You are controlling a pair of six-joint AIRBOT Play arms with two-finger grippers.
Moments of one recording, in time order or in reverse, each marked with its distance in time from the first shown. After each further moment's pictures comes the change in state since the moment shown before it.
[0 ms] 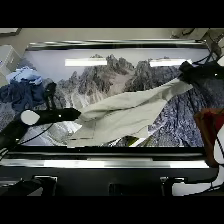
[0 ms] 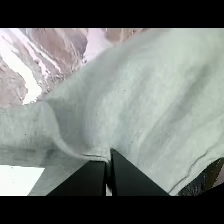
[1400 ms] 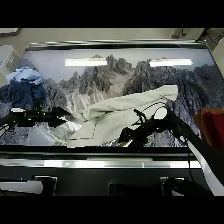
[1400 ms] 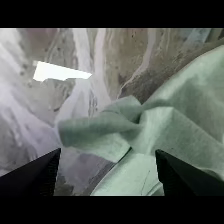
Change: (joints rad) left arm 0.550 -0.508 0.107 -0.419 -0.417 0.243; right arm 0.549 0.318 -0.925 0.408 0.069 -0.212
